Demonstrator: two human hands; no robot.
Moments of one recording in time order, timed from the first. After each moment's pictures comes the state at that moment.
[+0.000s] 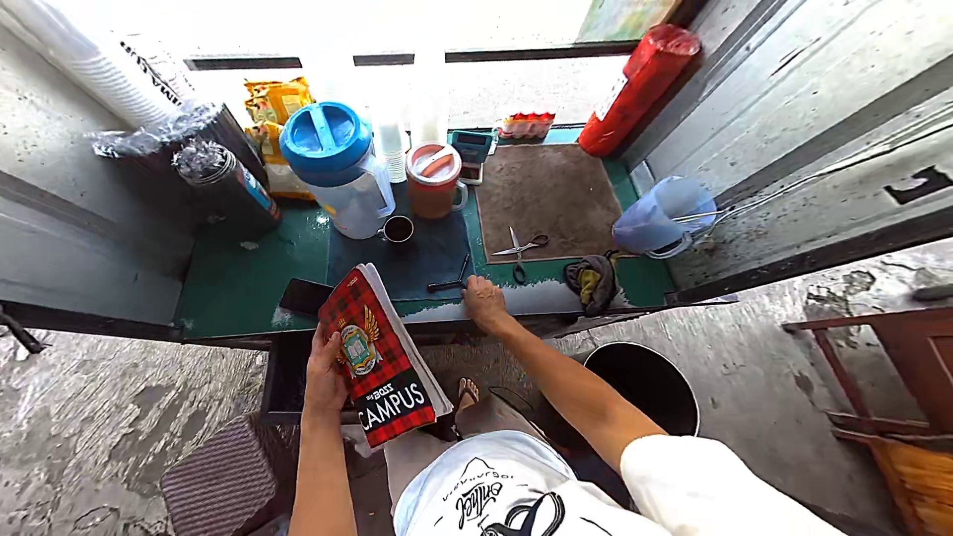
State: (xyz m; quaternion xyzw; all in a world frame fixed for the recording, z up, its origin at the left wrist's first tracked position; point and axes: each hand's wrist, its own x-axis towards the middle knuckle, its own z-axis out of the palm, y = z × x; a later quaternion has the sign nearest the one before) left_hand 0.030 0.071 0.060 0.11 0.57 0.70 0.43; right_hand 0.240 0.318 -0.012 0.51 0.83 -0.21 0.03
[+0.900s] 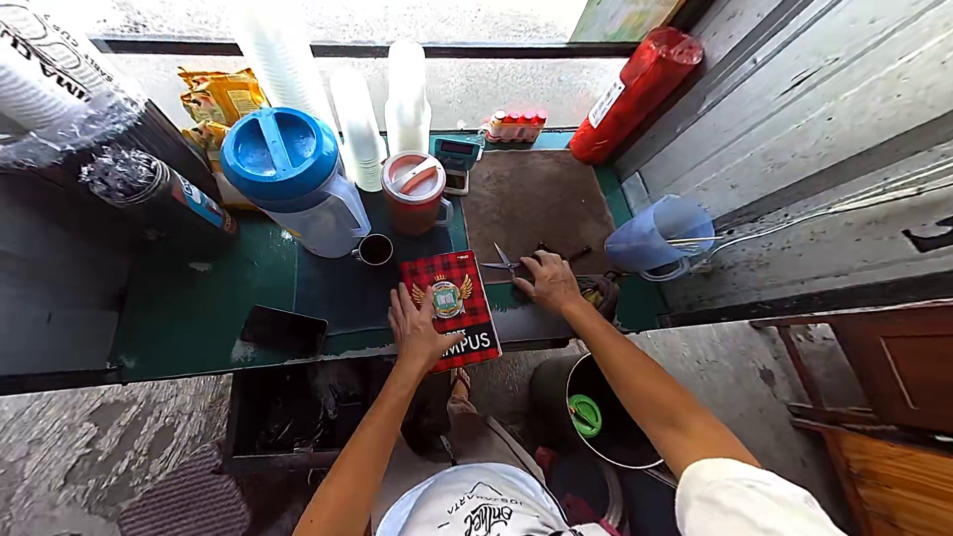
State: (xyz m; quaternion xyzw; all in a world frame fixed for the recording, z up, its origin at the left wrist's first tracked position) left_hand 0.119 0.255 -0.001 0.50 0.81 0.16 0.25; right_hand 0.374 0.476 -0.020 0.43 0.89 -0.10 0.03
